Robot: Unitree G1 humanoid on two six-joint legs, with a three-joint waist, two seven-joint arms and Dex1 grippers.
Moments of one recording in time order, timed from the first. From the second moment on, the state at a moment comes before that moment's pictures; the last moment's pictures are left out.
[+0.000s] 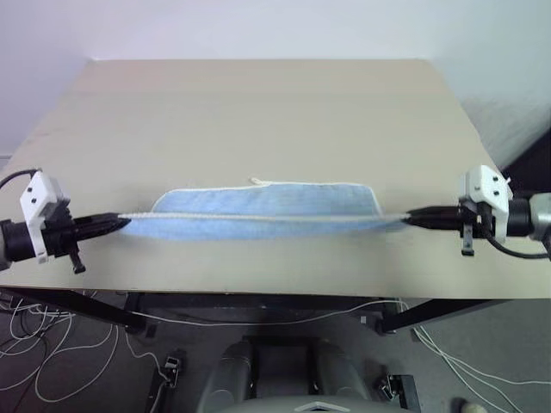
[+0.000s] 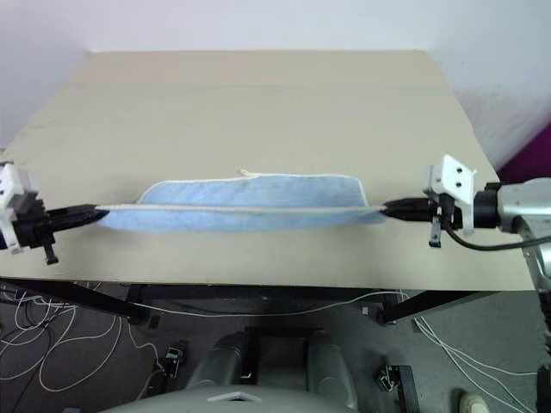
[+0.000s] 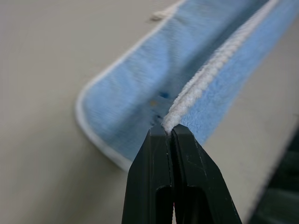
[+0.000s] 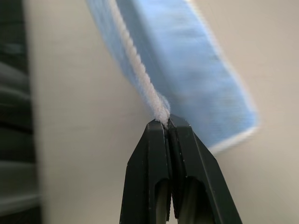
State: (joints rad) left arm -0.20 1.01 0.34 0.21 -0.45 0.29 -1.26; right arm -0.38 -1.04 -0.10 0.08 0.36 0.23 1.30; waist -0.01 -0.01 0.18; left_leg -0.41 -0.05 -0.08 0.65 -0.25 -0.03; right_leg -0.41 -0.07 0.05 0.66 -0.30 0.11
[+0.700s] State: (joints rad) left arm -0.69 0.82 0.06 0.82 -0.12 -0.06 -1.06; right arm -0.89 -0.75 0.16 0.94 -0.05 -0.22 1.14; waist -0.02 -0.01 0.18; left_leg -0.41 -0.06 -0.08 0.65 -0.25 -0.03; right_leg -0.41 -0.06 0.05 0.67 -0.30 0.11
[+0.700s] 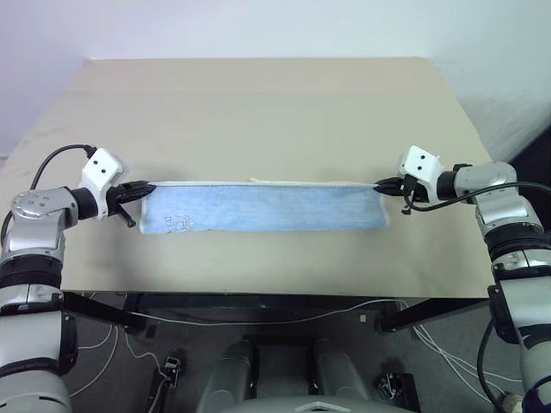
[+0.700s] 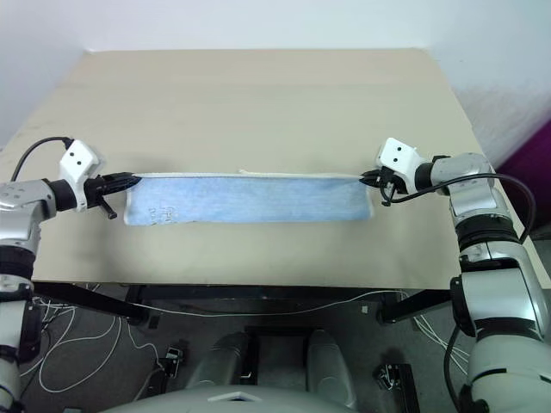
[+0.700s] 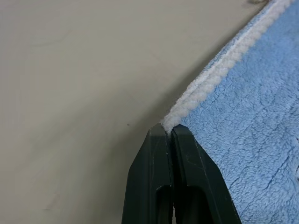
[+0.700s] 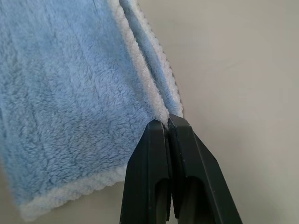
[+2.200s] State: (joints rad) left arm -0.27 0.80 0.22 0.18 -0.46 0.27 -1.17; right arm -0.20 -0.43 -0.70 -0.18 1.18 1.41 0.25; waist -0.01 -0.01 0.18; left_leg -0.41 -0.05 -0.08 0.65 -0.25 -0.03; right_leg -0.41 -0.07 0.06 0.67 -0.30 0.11
